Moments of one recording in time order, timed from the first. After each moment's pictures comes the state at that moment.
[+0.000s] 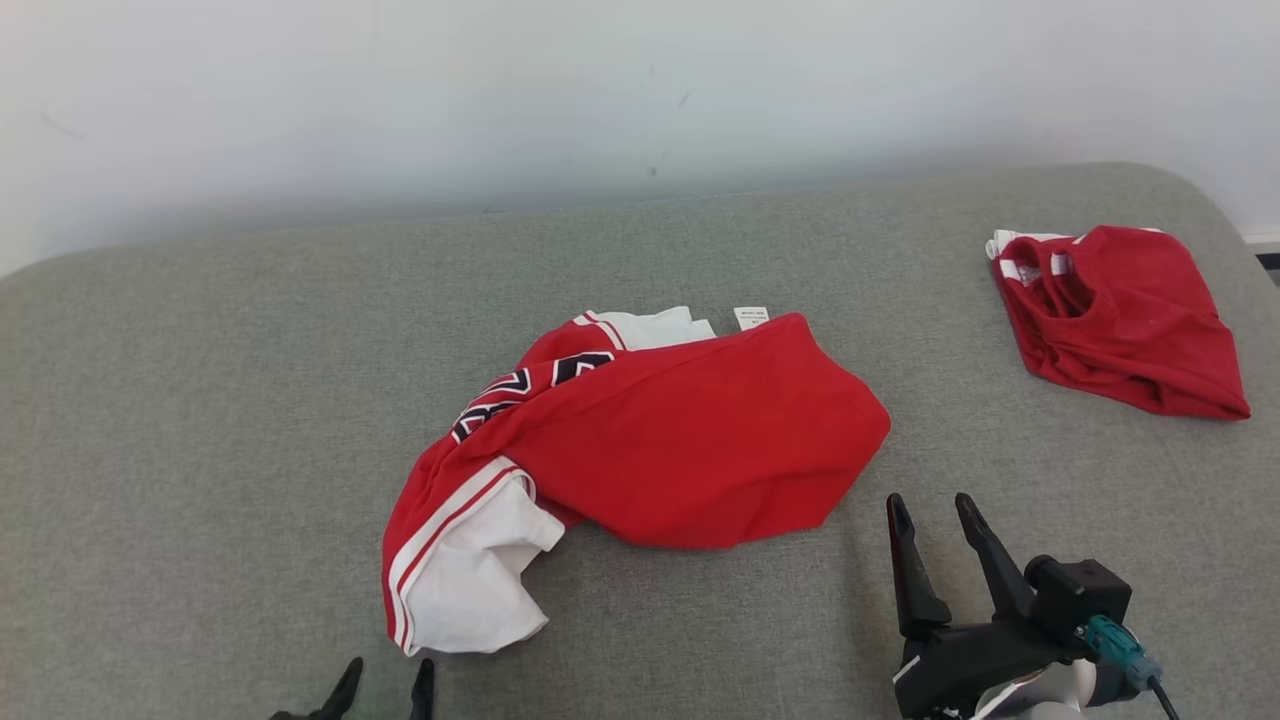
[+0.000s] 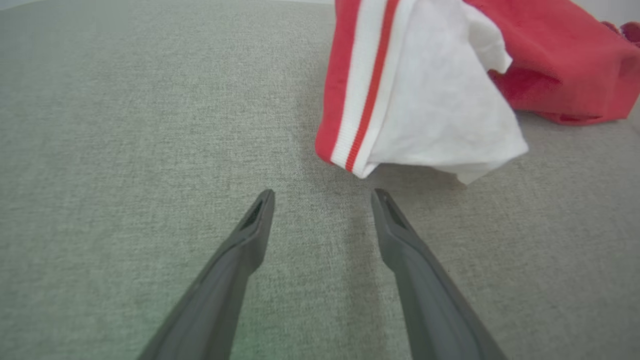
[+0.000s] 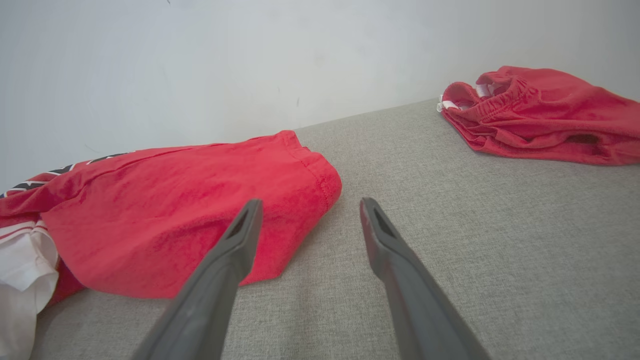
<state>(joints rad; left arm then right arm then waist) -0.14 0.21 -0.38 0.35 -0.39 0.13 -0.26 -0.20 -0.08 0.23 0.34 0.25 0.13 -0.26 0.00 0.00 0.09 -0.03</state>
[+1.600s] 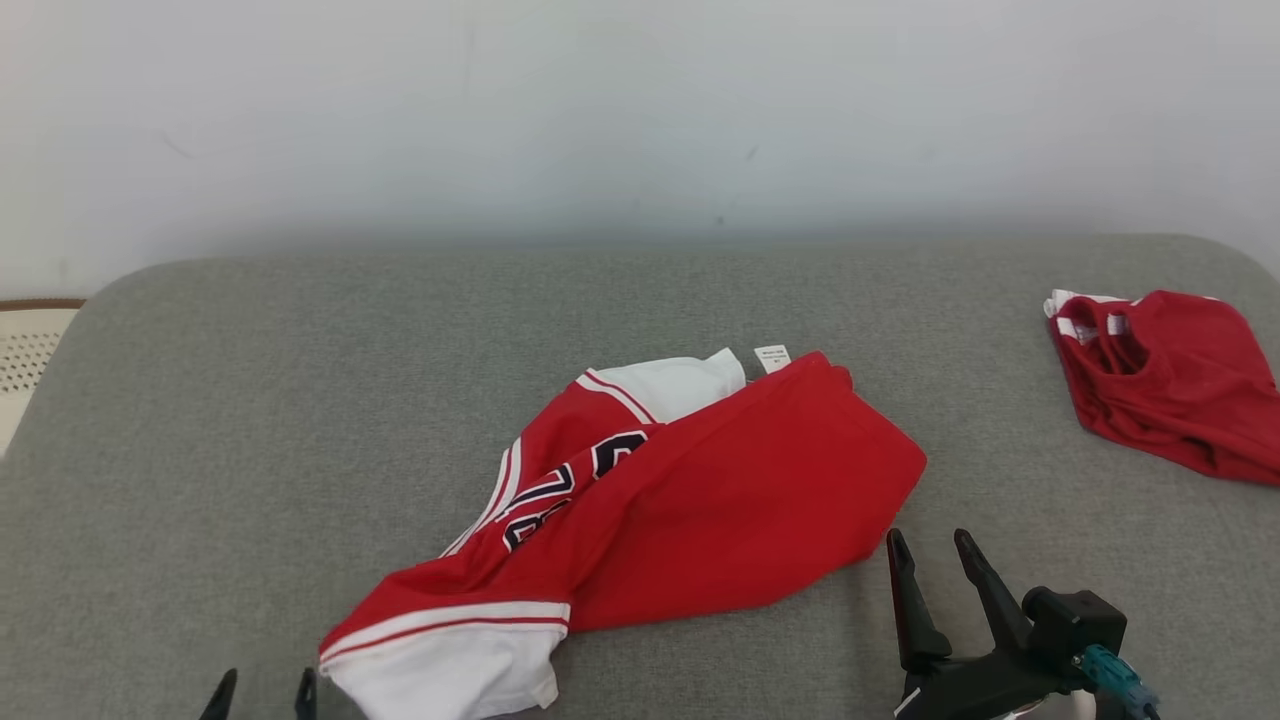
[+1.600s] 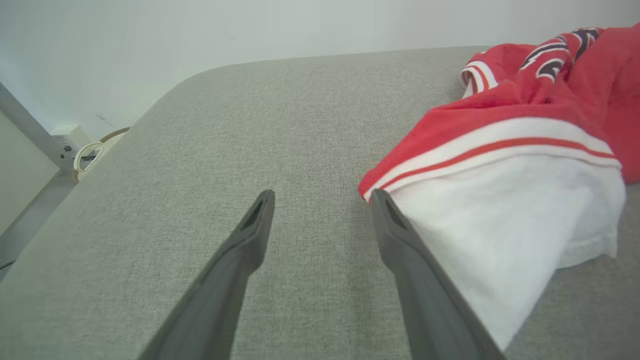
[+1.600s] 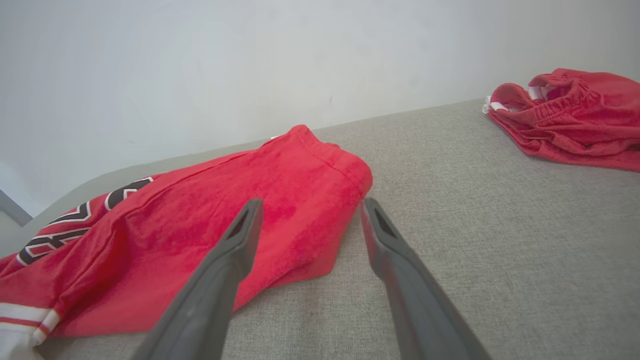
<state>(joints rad) -0.07 0.31 -0.24 0.28 -0.28 0.17 -0.25 -0.16 -0.08 0.23 0.35 0.25 0.13 -0.26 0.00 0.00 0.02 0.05</state>
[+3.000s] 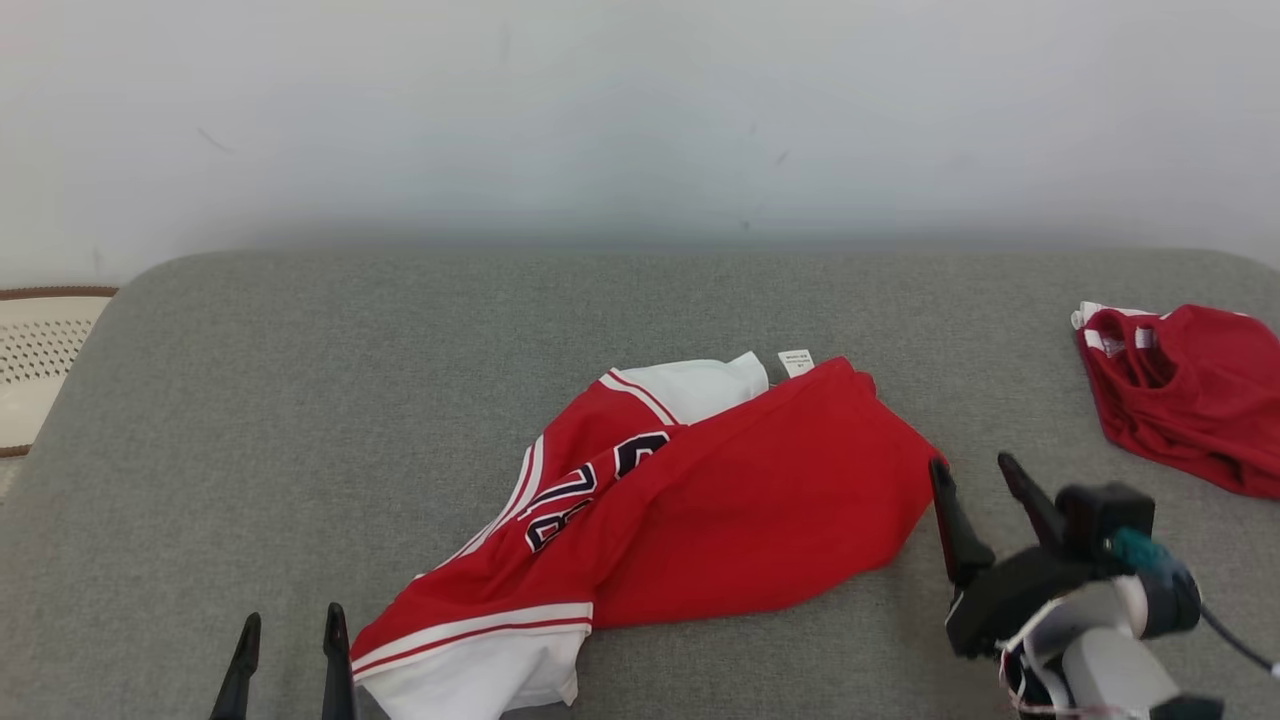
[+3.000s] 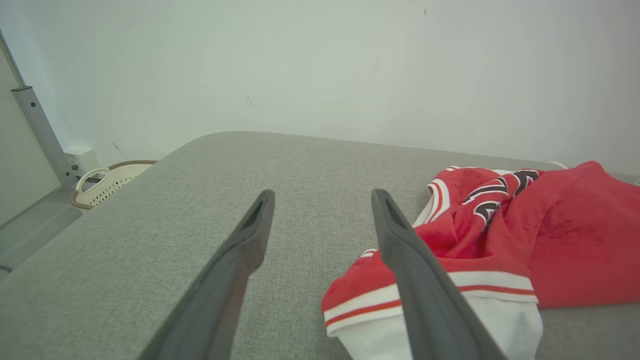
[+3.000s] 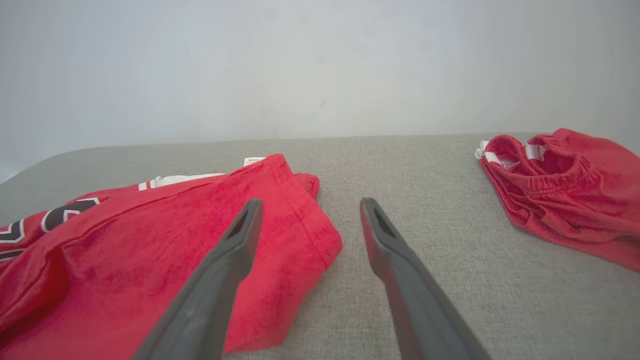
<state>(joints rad) 0.01 0.12 -0.07 0.03 -0.20 0.16 -0.26 -0.34 -0.20 0.24 0.47 0.25 0.13 -0.16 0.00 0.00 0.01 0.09</state>
